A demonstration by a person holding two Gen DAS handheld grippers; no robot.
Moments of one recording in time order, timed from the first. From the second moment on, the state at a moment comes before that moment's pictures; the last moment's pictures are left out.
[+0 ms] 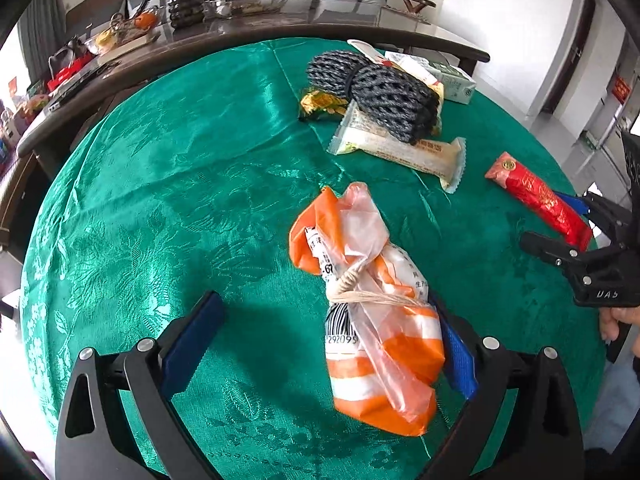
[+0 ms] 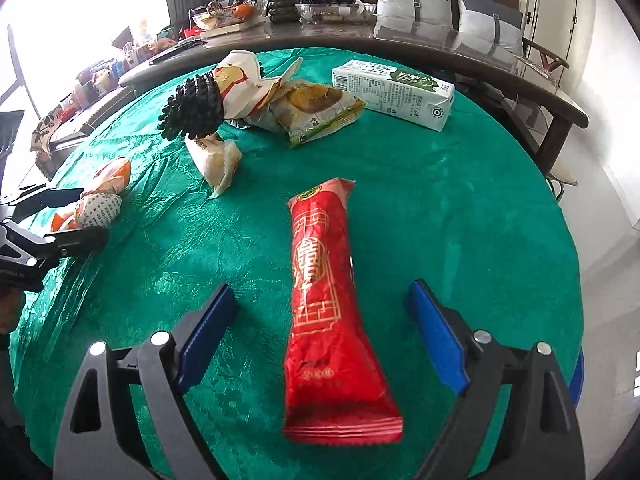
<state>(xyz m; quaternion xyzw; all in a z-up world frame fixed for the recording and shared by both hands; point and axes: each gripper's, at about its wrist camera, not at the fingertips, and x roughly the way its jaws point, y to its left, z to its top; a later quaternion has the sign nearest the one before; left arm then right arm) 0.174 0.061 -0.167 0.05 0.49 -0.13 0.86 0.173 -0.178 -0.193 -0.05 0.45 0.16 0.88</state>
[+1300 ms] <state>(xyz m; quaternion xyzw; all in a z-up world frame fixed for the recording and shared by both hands) 0.176 -0.082 -0.111 -0.02 0.46 -0.27 0.85 0.202 -0.312 -0.124 0.08 0.50 0.17 0.85</state>
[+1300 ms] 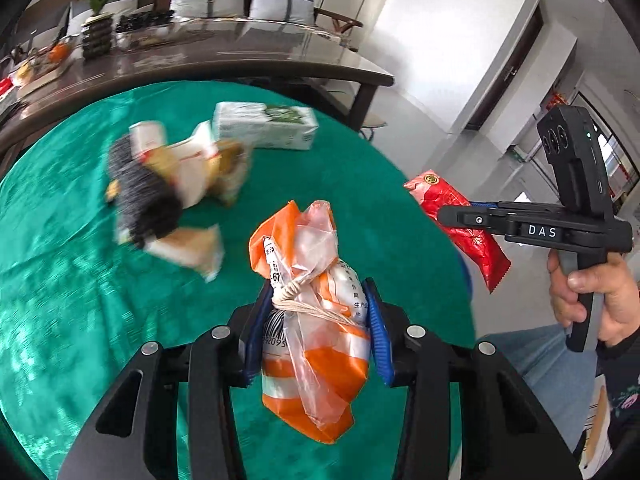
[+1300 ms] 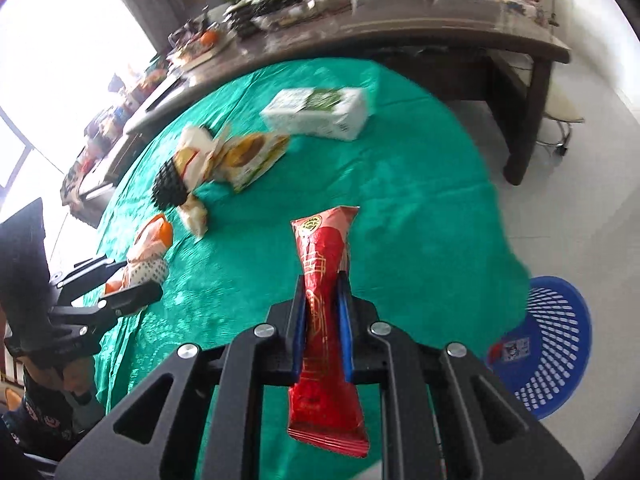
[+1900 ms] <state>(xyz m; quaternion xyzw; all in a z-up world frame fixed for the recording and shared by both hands) 0.205 -0.331 -0.132 0.02 0.47 -0.37 0.80 0.175 -0.531 -0.171 0.13 0.49 -0.02 0.86</state>
